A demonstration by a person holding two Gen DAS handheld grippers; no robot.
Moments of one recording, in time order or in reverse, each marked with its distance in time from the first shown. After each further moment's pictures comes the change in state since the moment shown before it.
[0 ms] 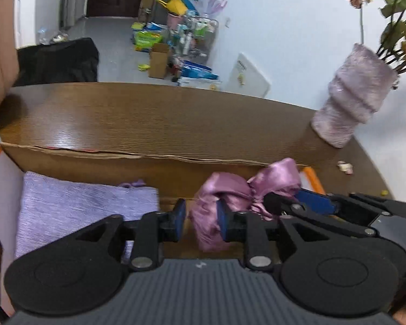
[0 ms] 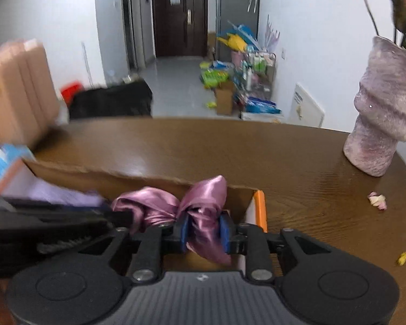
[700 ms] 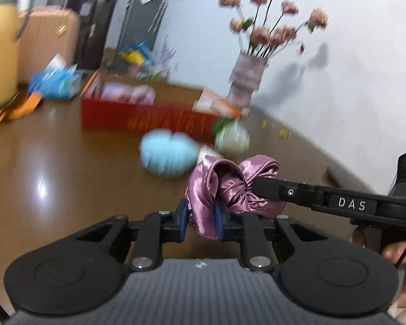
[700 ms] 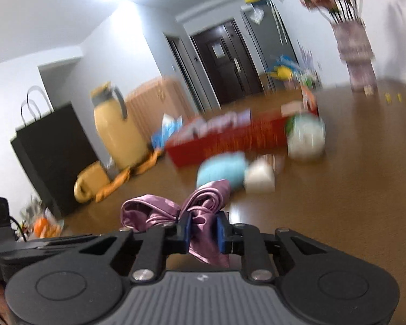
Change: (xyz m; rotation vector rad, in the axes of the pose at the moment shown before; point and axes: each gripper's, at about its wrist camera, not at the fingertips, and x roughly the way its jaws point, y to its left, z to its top) left arm -0.304 0.027 -0.338 0.125 -0.271 -0.215; right arm -0.300 0.067 -0.325 0.207 -0.309 0.429
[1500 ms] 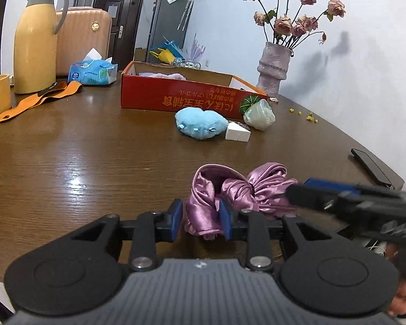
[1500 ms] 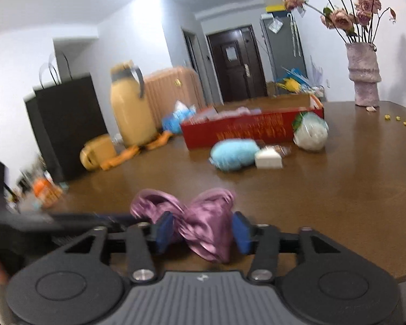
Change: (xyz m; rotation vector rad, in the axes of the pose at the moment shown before) left arm -0.040 -0.011 -0.069 -0.003 0.019 0.179; right arm -0.046 0.042 -0.059 -0.133 0.008 -0.017
